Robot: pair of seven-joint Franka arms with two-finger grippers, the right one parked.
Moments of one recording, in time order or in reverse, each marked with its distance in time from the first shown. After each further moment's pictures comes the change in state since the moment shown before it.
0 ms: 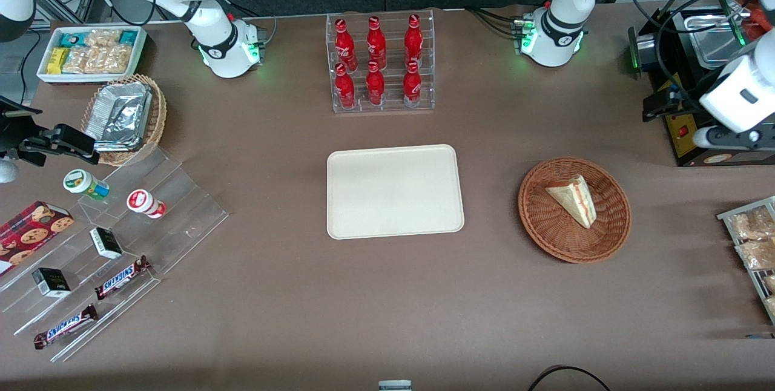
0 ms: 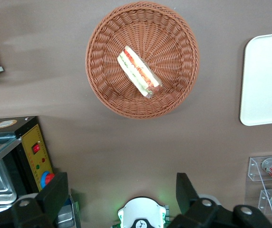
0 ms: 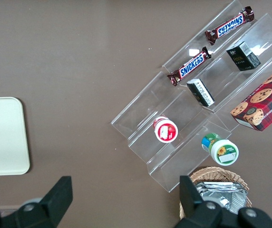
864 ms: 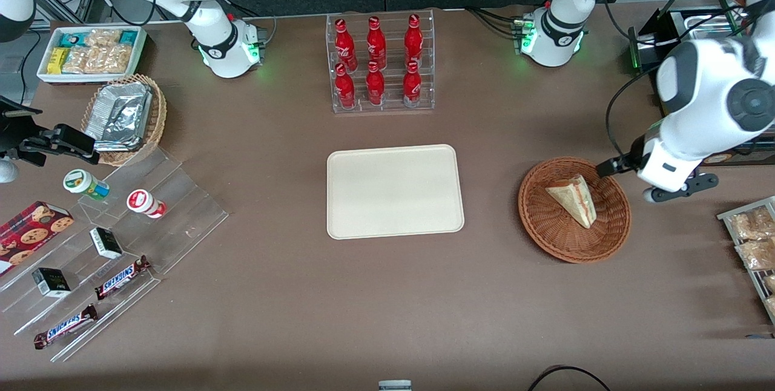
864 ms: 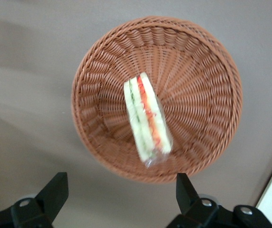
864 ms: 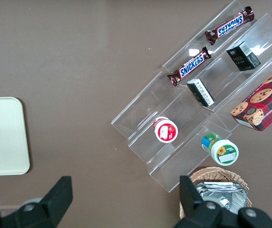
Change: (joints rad) arm 0.000 0.058 -0.013 -0.430 0.003 0.595 -0.464
